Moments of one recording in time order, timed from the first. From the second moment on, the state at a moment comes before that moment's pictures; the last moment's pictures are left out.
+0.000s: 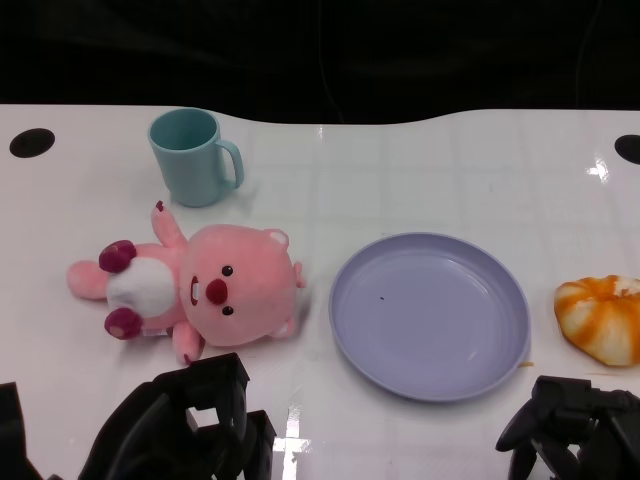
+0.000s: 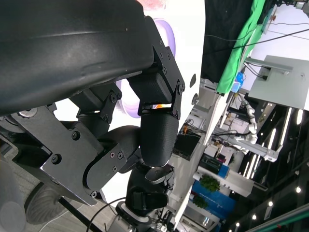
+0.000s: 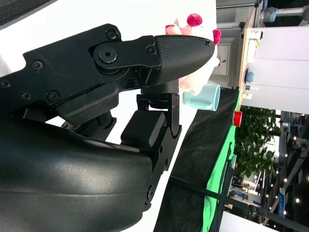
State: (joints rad) left arm 0.21 0.12 0.01 -0.12 -0.56 0.19 -0.65; right arm 0.24 -0.09 -0.01 0.15 0.17 -0.51 0.38
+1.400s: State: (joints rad) left arm 0.21 0.11 0.04 -0.12 -0.59 0.23 -0.65; right arm 0.24 -0.09 -0.01 0.15 0.15 -0.52 0.37
